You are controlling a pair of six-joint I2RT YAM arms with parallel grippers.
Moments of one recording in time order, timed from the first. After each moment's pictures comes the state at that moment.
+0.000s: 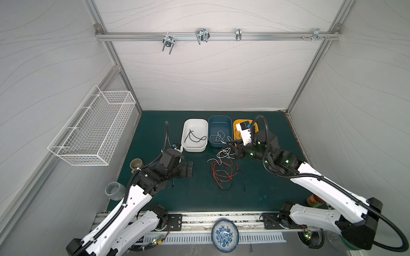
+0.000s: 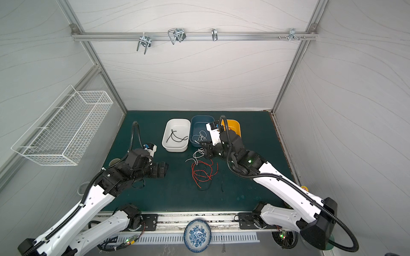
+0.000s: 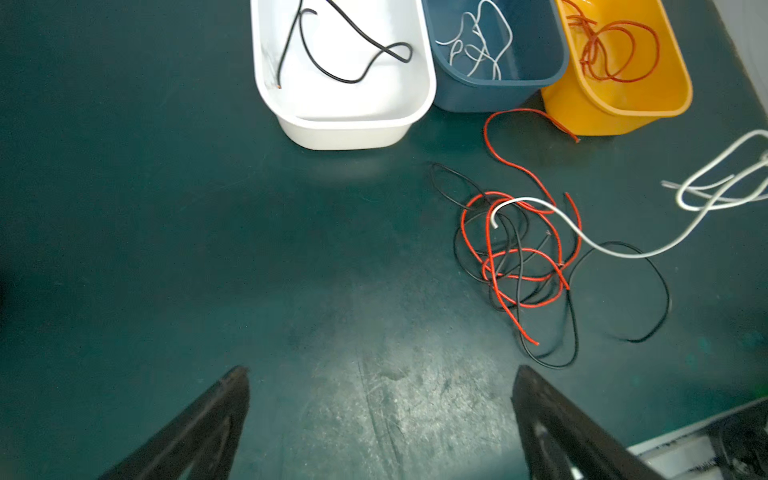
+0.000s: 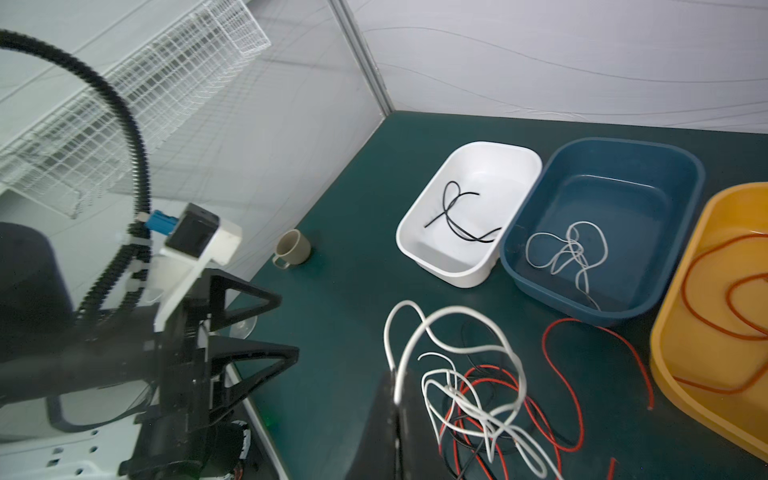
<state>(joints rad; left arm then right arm) -0.54 0.79 0.83 -0.89 -0.07 -0.42 0.86 1.09 1.07 -0.33 -0.14 0.40</state>
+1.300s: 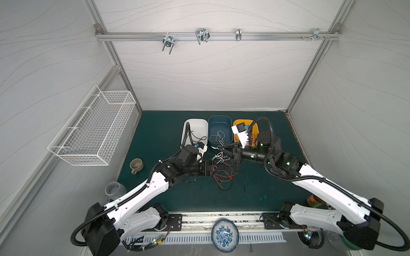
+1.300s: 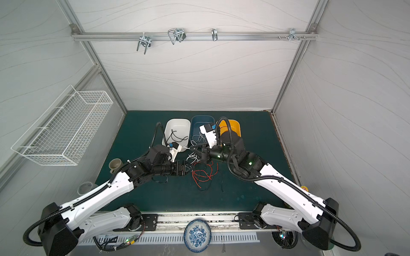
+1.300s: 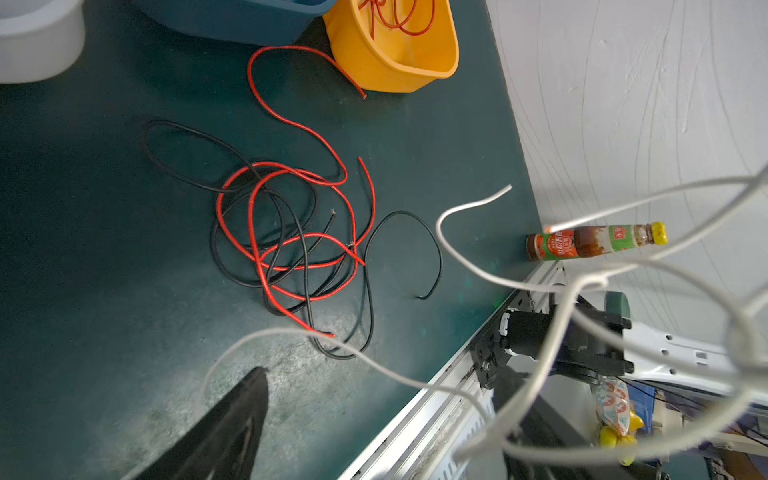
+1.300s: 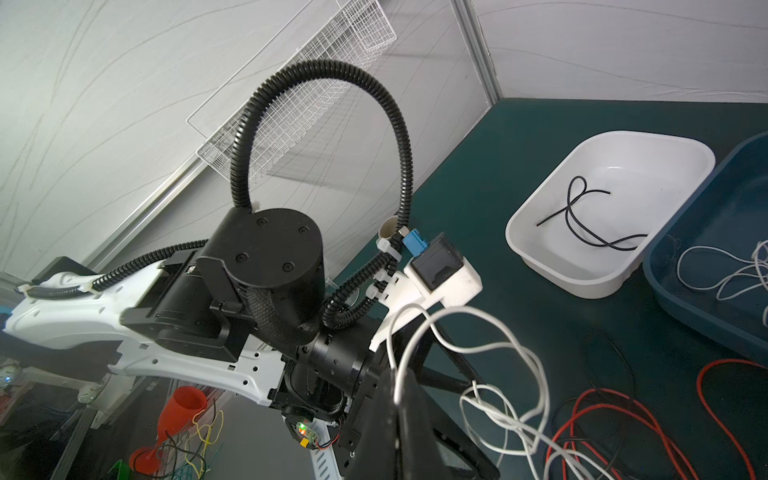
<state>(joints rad) -0.69 1.05 0.77 -0.44 0.34 -0.67 0.91 1.07 1.06 -0.24 -0.35 0.48</state>
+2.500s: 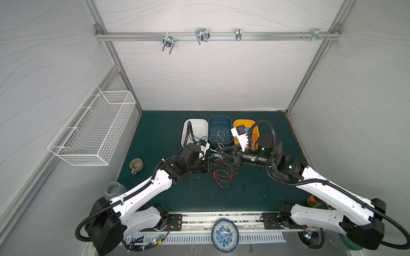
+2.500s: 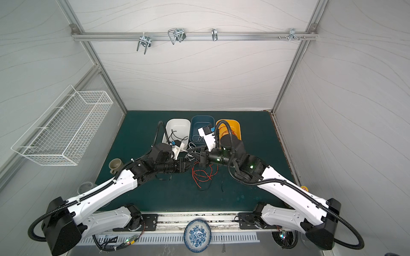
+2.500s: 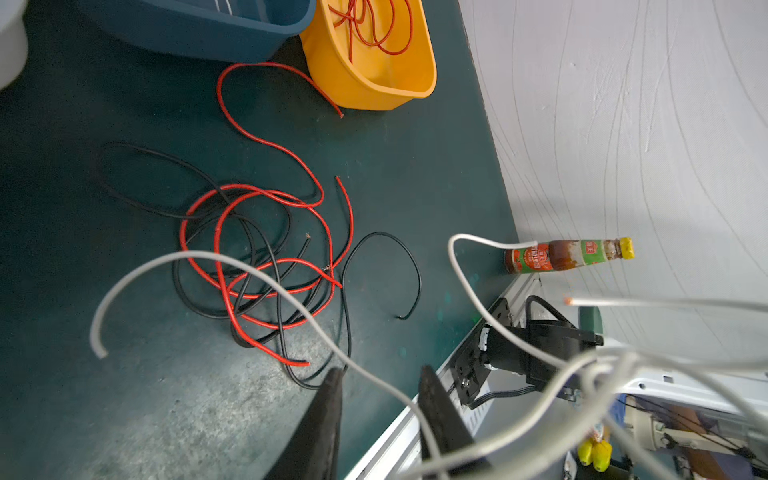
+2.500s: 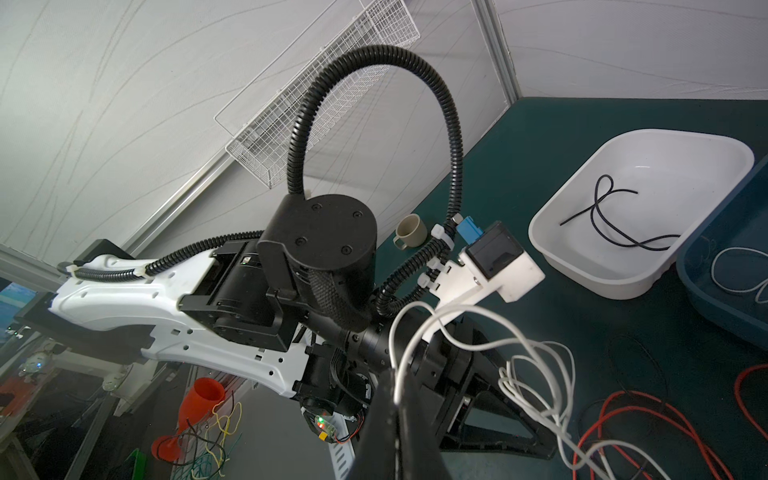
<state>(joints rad) -0.69 1.10 0.77 -0.34 0.36 -0.71 0.97 1.05 1.06 -0.24 -0.32 0.51</state>
